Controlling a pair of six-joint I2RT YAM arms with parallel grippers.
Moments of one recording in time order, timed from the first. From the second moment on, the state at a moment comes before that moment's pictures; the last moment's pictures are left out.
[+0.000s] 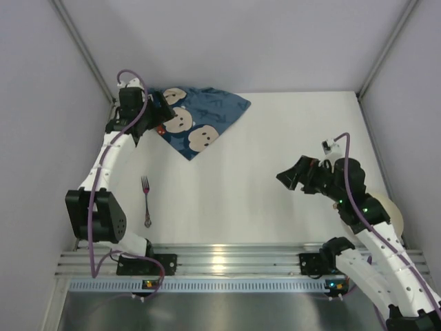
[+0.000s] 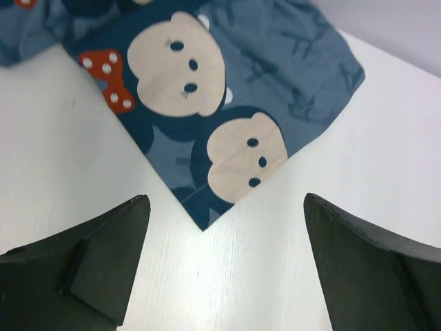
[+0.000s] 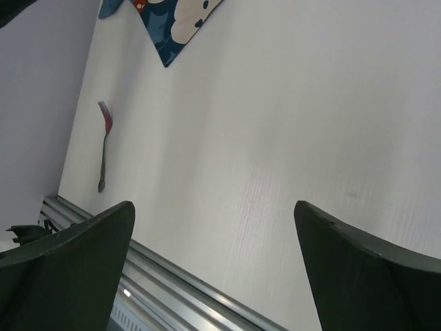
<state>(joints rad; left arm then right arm) -0.05 1.53 1.39 -0.38 0.07 -0.46 0.34 0.64 0.69 -0.48 -0.26 0.59</state>
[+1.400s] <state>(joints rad) -0.28 2.20 1.74 -0.71 -0.13 -0.57 0.35 0.65 0.65 -0.58 -0.22 0.49</state>
